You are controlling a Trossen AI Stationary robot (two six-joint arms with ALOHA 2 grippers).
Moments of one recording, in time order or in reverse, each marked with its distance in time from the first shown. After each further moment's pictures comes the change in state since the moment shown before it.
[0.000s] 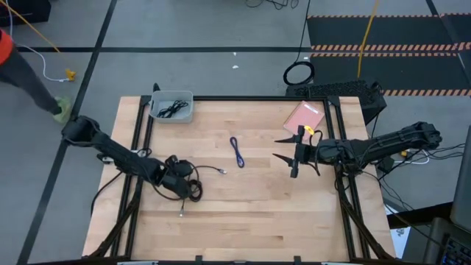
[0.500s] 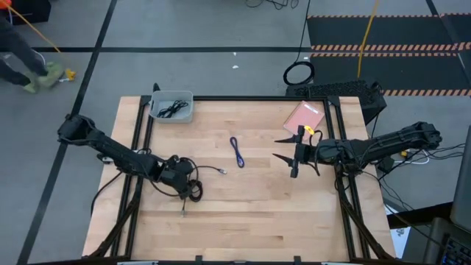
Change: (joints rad) left arm 0.043 -0.060 0.006 0.019 0.082 0.033; right arm 0.000 0.000 0.000 -0.004 0.000 0.002
